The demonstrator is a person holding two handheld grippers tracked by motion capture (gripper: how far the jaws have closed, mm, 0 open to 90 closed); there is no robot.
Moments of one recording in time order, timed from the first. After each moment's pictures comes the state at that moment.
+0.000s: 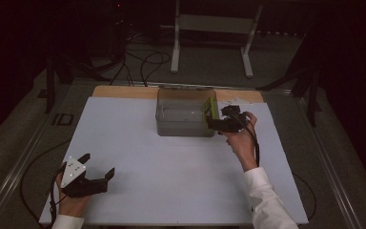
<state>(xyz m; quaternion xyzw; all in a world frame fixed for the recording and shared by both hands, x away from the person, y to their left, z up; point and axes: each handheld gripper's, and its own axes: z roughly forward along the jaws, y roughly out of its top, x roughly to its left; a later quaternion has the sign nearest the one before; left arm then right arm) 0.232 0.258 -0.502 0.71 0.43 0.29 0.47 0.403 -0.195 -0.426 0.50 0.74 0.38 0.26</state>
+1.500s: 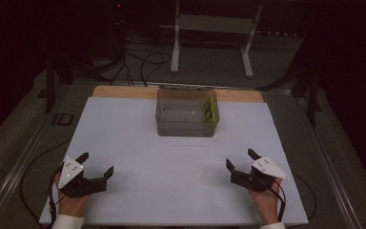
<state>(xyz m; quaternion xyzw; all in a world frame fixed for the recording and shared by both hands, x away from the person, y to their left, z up) 0.231 0.260 -0.500 0.70 0.43 0.30 0.49 0.249 -0.260 -0.489 0.42 0.69 0.49 0.33</state>
